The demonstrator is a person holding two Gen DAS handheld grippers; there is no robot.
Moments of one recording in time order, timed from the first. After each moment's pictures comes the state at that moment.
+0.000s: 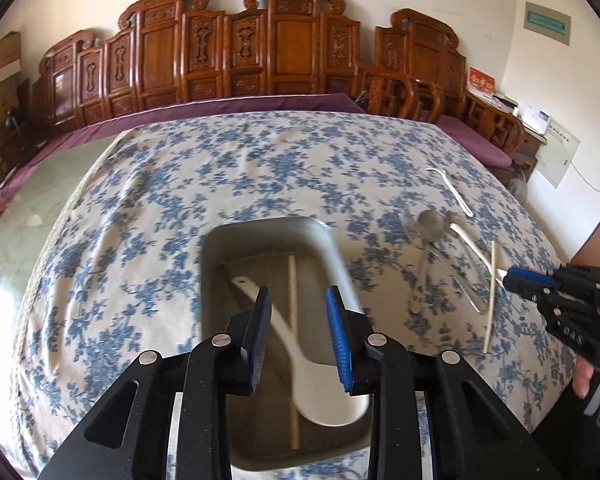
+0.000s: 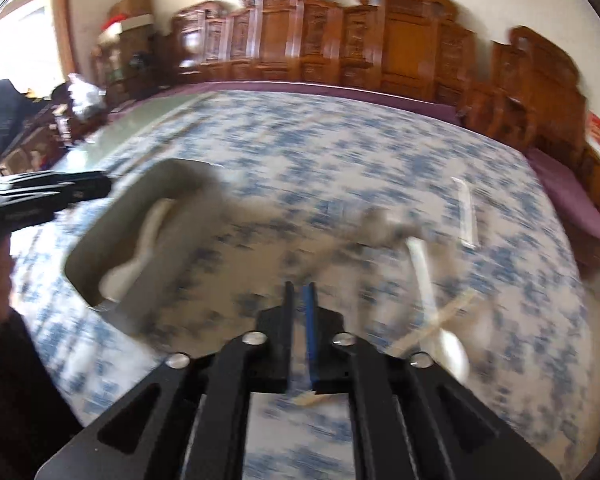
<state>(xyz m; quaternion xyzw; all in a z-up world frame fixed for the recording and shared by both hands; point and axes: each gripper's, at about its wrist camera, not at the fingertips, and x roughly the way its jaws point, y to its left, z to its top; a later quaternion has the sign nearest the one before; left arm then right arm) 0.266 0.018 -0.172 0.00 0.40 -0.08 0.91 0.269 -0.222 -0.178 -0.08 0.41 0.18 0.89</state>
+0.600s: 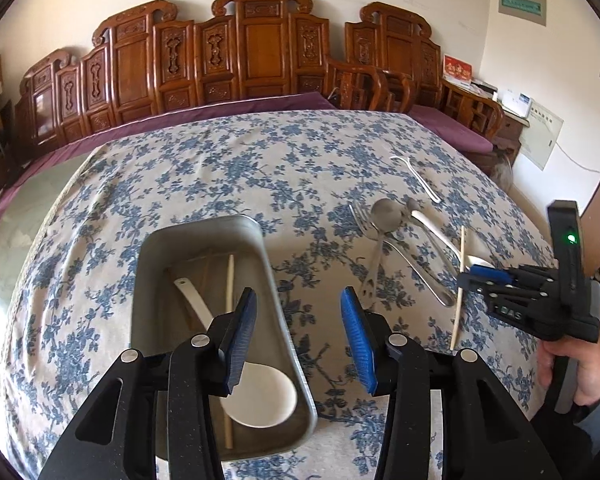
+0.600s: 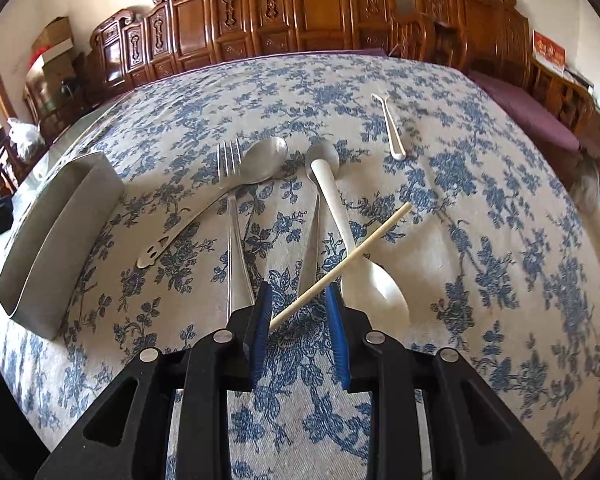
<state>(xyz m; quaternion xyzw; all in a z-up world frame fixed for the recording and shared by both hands) 0.253 -0.036 -0.177 0.03 0.39 -0.11 0.91 0.296 -0.271 -0.242 0.00 0.46 0.10 0.88</state>
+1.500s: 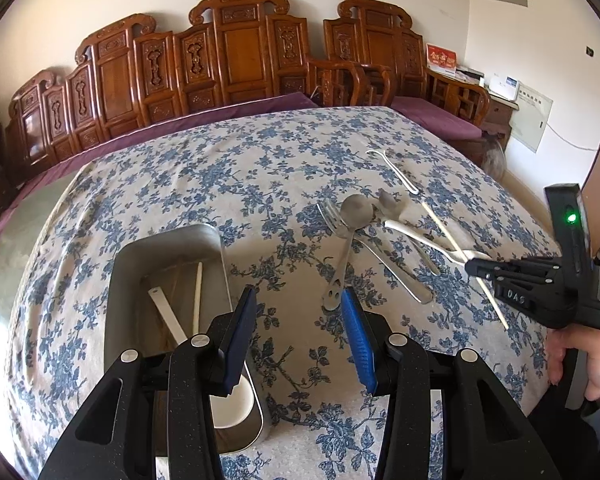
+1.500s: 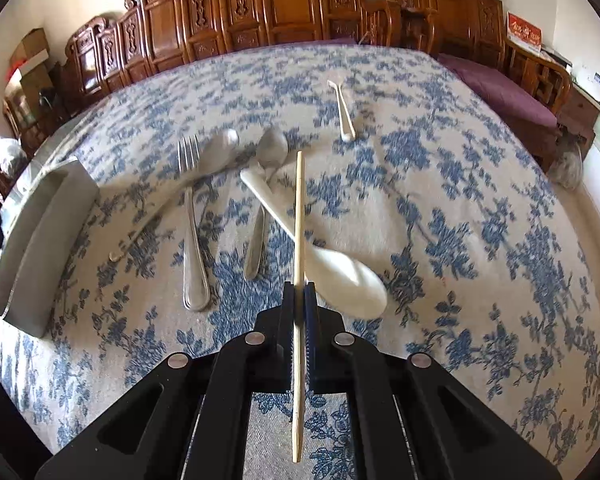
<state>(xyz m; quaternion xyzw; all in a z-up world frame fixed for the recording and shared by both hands) 0.247 -0.073 -0.174 0.06 0.39 -0.12 0.91 0.282 -0.306 -0.230 0.03 0.46 0.07 0.89</state>
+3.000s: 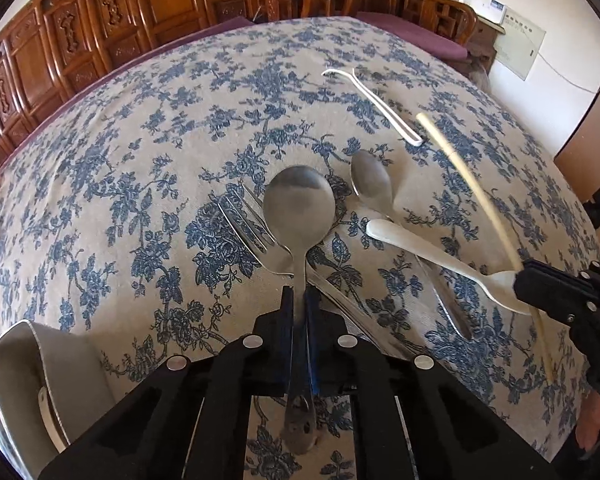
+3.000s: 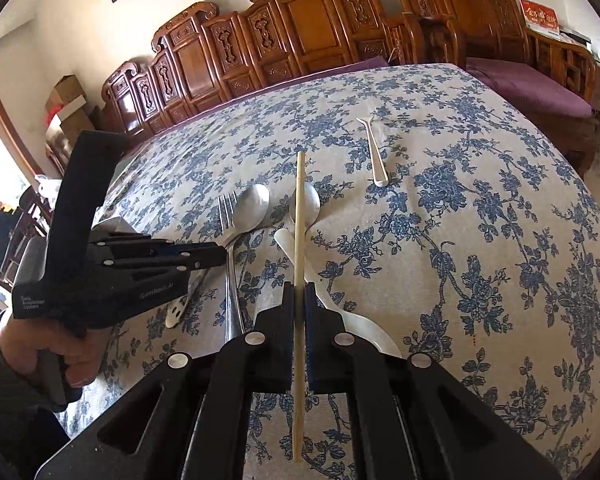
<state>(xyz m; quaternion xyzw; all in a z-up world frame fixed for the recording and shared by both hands) 0.384 -0.169 -0.257 0.12 0.51 -0.18 0.84 0.307 -0.321 -0.223 0.11 0.43 0.14 0.89</state>
